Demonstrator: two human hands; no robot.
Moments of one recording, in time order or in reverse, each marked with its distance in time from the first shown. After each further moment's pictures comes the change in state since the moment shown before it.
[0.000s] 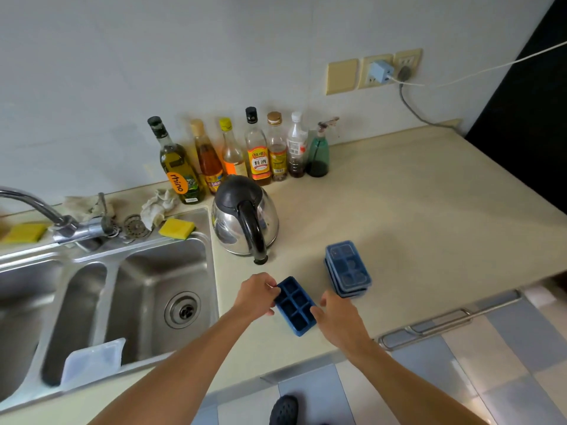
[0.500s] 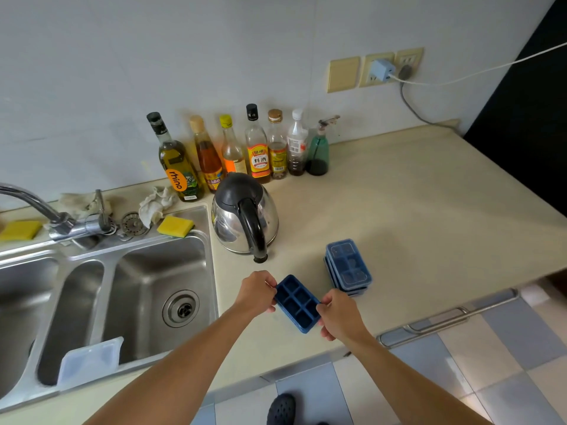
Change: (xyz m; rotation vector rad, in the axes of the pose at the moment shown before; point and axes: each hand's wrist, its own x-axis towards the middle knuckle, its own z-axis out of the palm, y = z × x) left_hand 0.003 -0.002 0.000 -0.043 -0.009 -0.040; right_hand 0.000 -0.005 -0.003 0.427 -0.043 0.205
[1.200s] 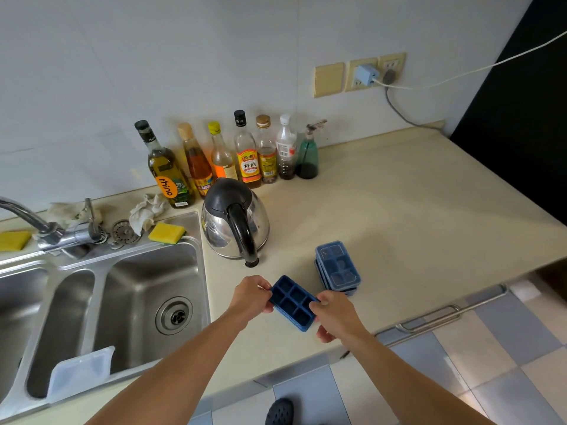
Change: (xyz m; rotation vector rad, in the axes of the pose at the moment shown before) left_hand 0.000 0.004 0.007 -0.101 0.021 -0.073; right_hand -0.007 -0.004 -0.019 0.064 -0.047 0.008
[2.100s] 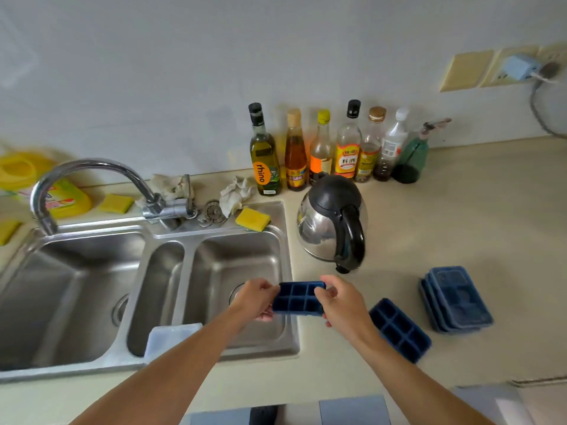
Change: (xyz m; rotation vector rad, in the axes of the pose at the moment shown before) left_hand 0.020 -0.096 -0.158 -0.223 -0.019 -0.094; right_hand 0.022 -0.099 0.147 -0.047 -0.025 -0.343
